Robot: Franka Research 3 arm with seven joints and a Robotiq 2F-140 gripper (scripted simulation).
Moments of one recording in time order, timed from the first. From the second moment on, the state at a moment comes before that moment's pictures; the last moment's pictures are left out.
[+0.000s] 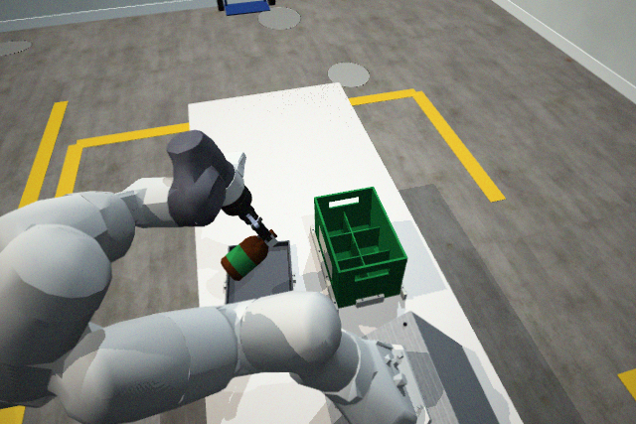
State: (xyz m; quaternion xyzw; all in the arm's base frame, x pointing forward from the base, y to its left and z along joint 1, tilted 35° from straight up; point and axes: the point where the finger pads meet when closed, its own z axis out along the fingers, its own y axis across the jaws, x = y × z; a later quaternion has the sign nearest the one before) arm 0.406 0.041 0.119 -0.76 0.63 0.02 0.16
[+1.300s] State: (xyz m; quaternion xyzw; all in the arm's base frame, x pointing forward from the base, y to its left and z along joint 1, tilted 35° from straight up) arm 0.404 0.044 0.119 -0.77 0.63 -0.02 0.12
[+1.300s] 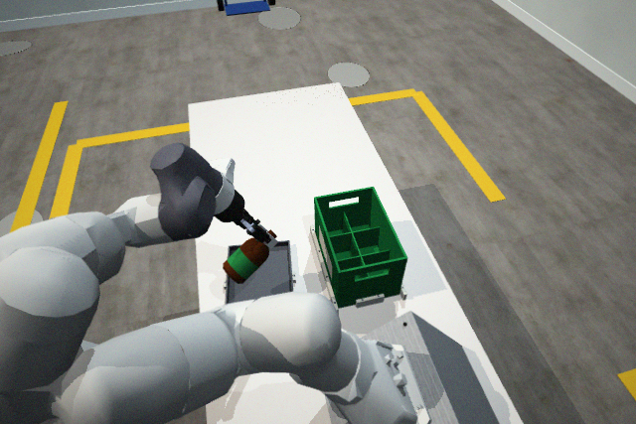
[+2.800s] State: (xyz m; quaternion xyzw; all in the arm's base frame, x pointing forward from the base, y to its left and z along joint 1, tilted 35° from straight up) arm 0.405 0.043 0.121 -0.76 0.64 -0.05 0.10
